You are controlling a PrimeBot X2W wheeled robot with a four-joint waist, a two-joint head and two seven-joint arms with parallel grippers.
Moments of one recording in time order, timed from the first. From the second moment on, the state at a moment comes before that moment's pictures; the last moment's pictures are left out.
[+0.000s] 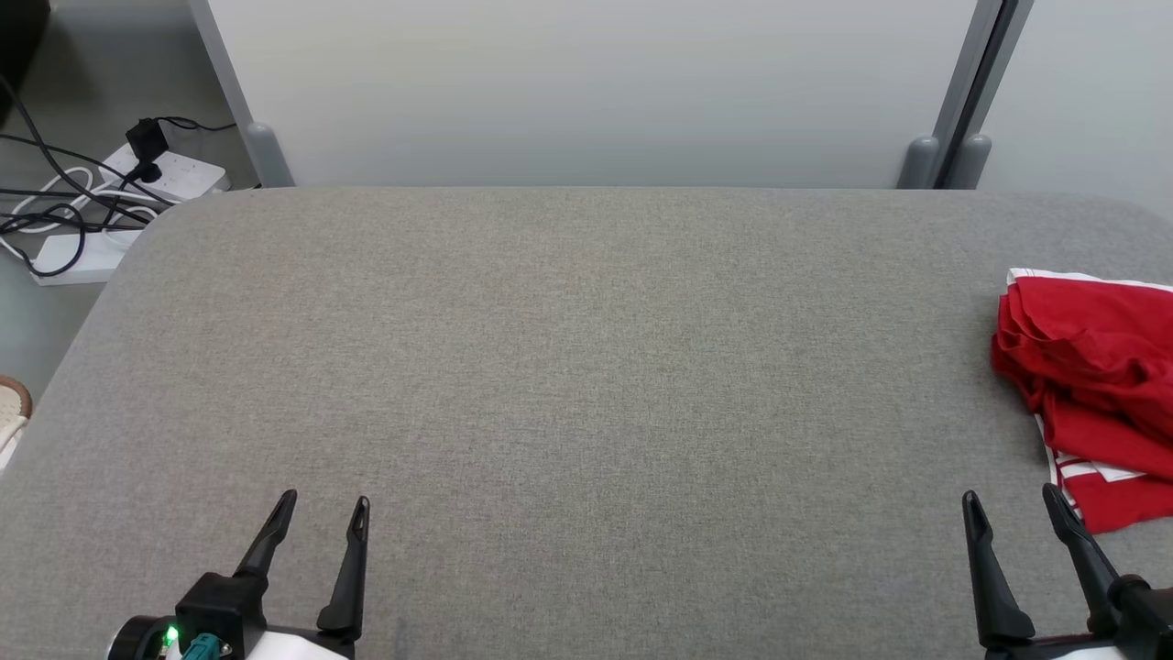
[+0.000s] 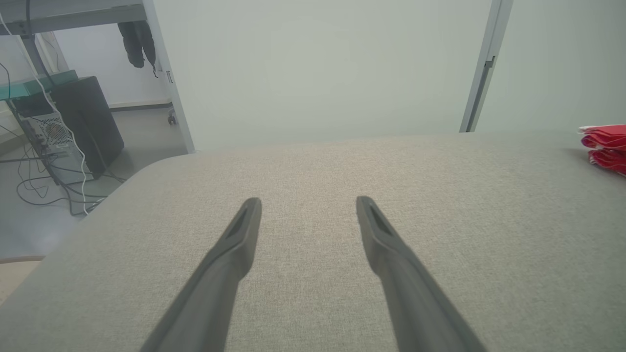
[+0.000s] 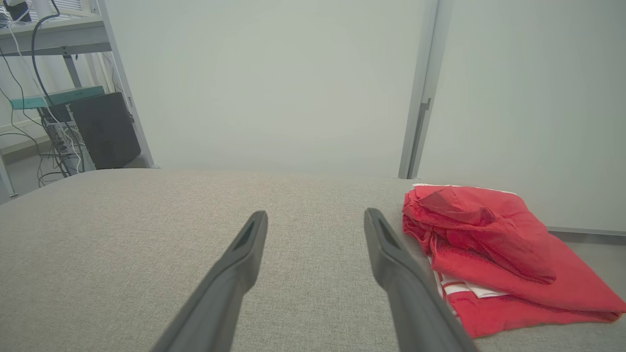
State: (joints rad) left arm 0.04 0.23 -0.21 0.20 -0.29 0.06 -0.25; right arm 0.19 -0.04 -0.06 -0.11 0.10 0.13 -0.10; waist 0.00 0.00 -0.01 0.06
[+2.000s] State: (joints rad) left arm 0.05 0.16 -0.14 0.25 -0.70 0.01 -0.13; right arm 0.14 -0.04 -0.05 0.04 0.59 0.13 -0.06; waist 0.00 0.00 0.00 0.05
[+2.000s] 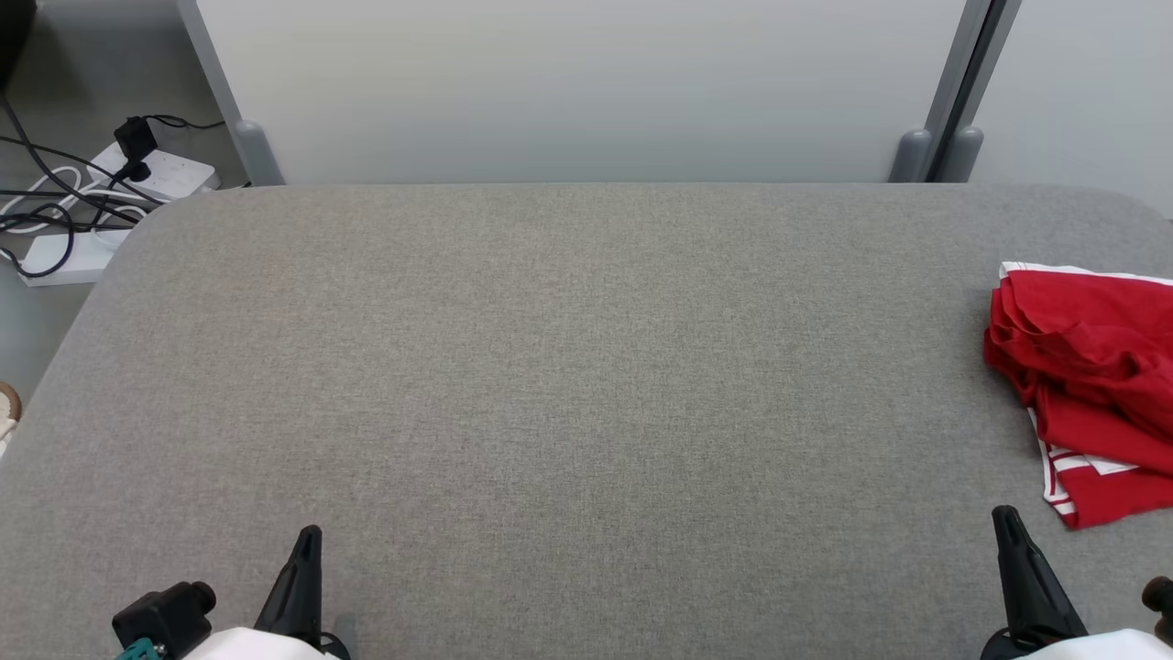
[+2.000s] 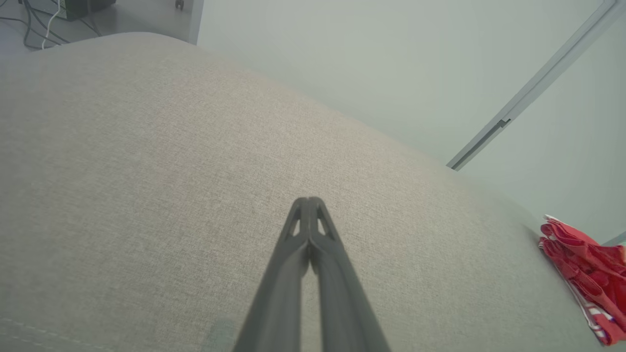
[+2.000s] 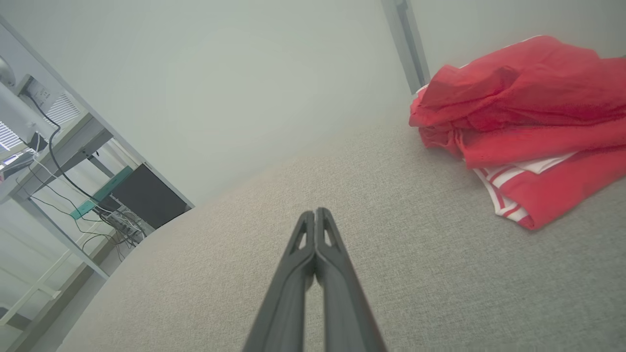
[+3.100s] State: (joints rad) left arm 0.01 0.11 -0.05 0.26 -1.04 -0.04 -0.04; right arm 0.07 -0.05 -0.06 0.12 0.99 0.13 -0.02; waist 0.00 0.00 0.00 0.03
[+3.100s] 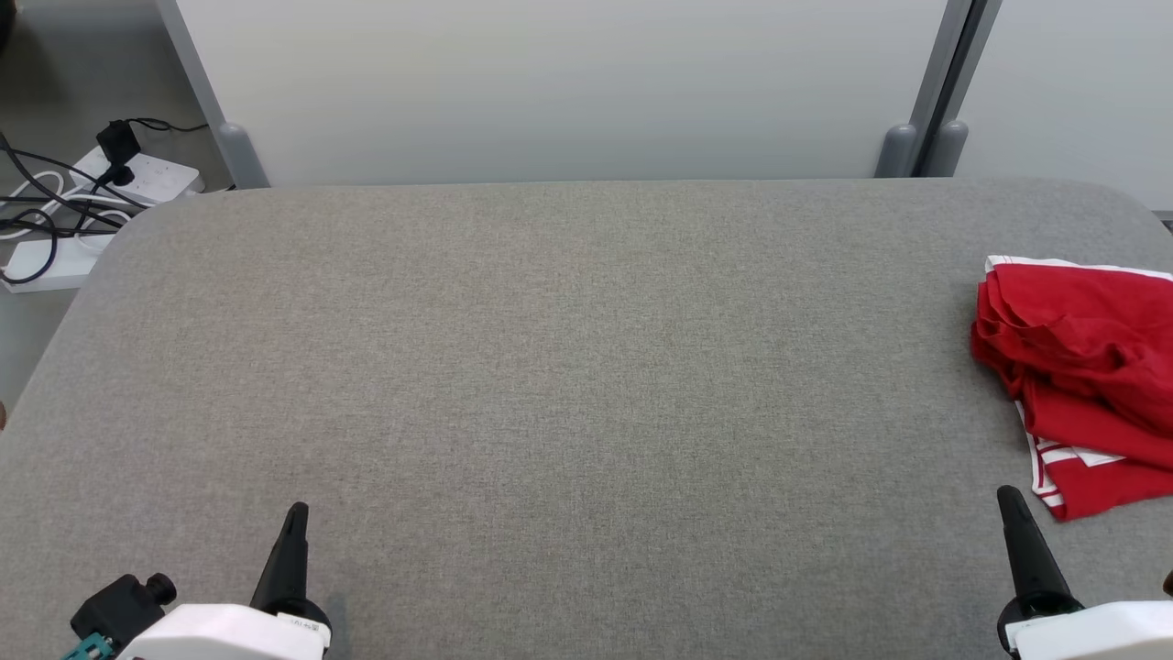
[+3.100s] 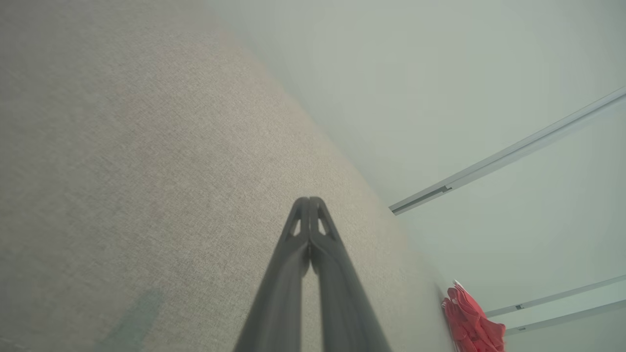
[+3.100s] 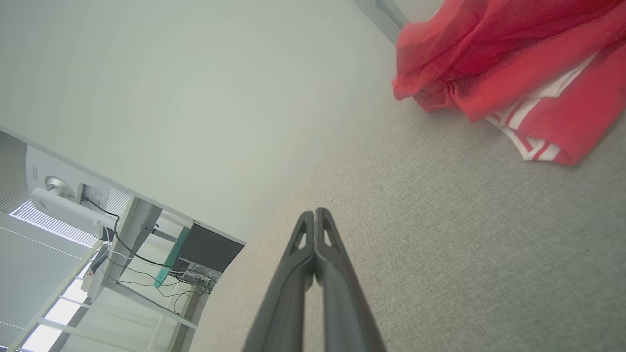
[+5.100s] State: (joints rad) left arm -0.05 0.04 0.08 0.27 -1.60 -0.12 0.11; right arm -0.06 -0.06 -0.09 0.27 1.63 0.13 0.07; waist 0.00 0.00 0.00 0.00
